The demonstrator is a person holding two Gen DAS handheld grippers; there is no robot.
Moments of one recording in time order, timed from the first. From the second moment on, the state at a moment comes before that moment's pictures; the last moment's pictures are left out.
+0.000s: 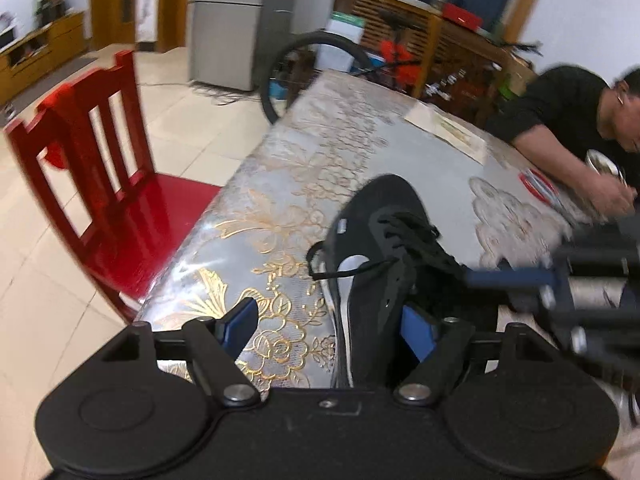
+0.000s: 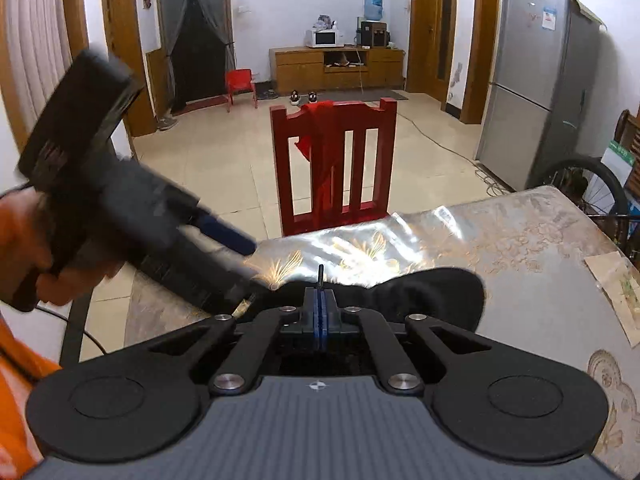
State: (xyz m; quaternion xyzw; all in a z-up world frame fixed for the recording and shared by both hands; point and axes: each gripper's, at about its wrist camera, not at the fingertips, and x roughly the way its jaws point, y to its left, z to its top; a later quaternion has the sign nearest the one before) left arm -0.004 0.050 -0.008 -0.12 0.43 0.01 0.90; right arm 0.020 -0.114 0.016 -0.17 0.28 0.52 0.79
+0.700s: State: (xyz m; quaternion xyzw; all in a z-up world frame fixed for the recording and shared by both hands) left arm -0.004 0.040 -0.004 -0.08 0.39 0.00 0.92; right arm -0.002 -0.104 -0.018 -0.03 0.26 0.43 0.86
